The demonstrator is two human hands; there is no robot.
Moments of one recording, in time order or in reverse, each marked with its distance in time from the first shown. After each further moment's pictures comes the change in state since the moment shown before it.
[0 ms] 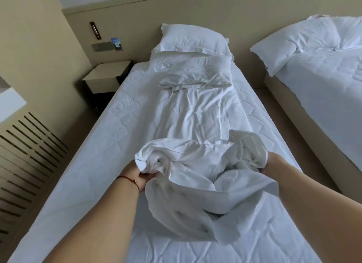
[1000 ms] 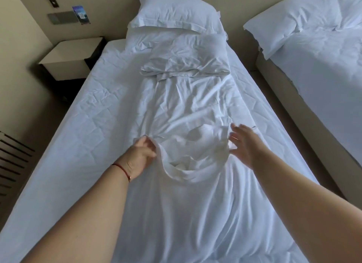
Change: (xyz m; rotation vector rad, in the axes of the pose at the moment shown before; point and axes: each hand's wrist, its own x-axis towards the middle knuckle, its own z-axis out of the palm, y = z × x) left_hand 0.162 0.090 0.052 0.384 -0.486 0.294; right_hand 0.101 -0.046 0.133 0.062 -0.241 -0.237
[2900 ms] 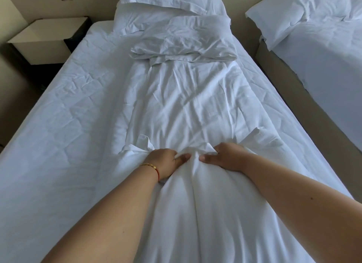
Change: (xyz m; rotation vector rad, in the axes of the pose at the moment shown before) left_hand 0.104 -0.084 0.014 1.483 -0.035 0.024; right_hand 0.090 0.073 0.009 -1.679 -0.301 -0.089
